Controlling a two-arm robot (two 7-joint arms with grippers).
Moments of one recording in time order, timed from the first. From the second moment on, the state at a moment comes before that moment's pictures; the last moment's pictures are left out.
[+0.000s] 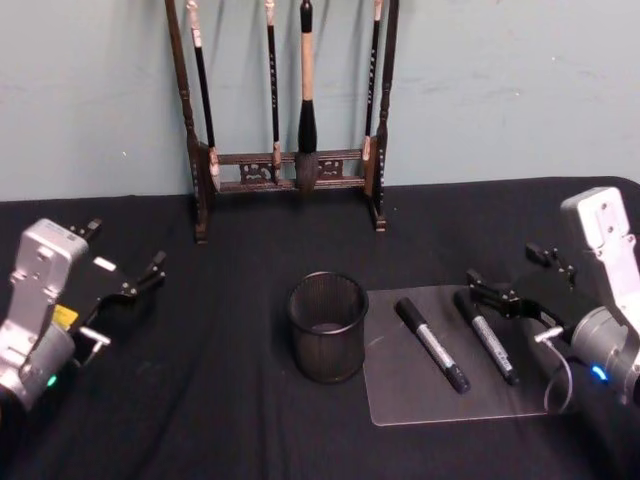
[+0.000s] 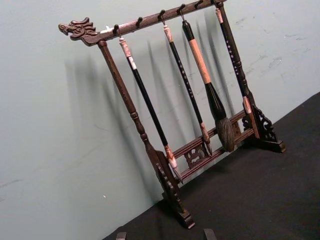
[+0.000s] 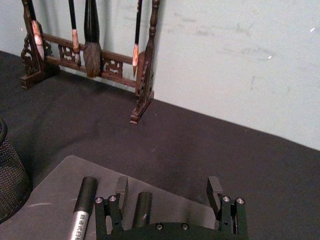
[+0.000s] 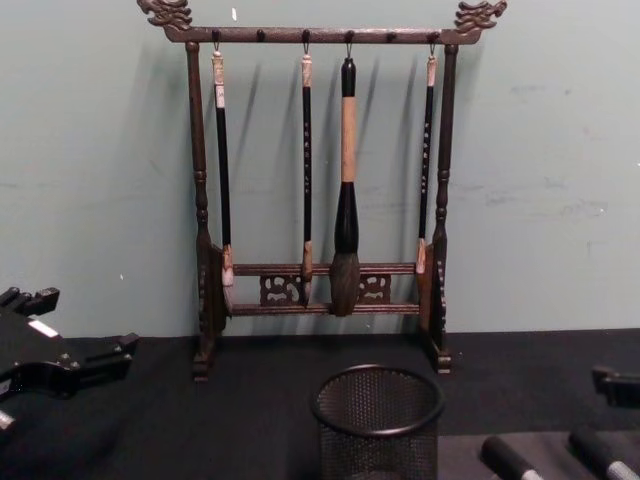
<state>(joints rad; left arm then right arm) -0.20 0.60 0.45 -1.41 -0.25 -0.12 0.03 0.12 0.56 -0.35 -1.61 0.38 0.25 0.04</state>
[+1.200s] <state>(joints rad) -0.20 0.60 0.45 -1.41 -0.25 -0.12 0.03 0.21 0.40 -0.33 -1.43 0.31 0.40 0.13</state>
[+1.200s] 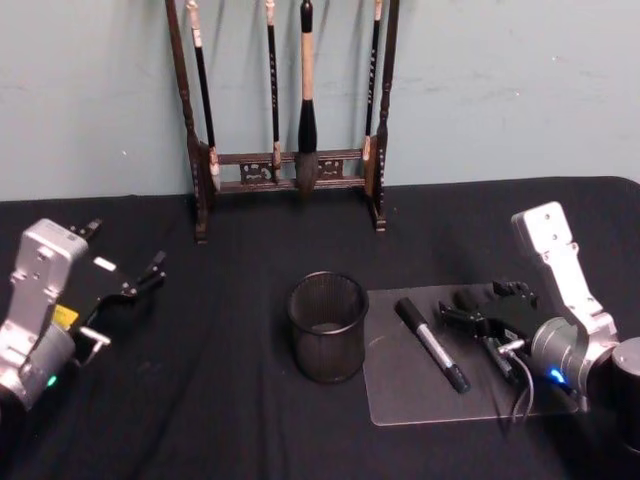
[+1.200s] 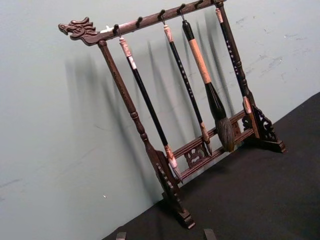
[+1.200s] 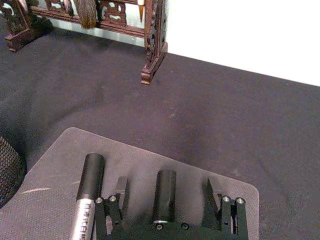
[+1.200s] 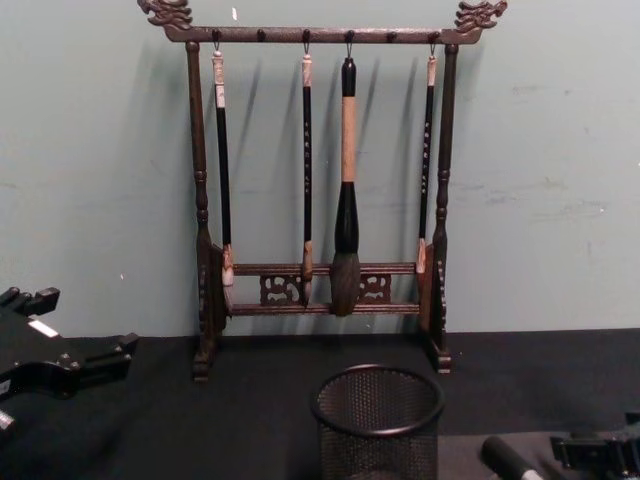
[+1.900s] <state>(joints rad) -0.20 0.60 0.45 -1.41 -0.25 -0.12 0.03 0.21 0.36 -0.29 -1.39 0.26 0.40 0.16</state>
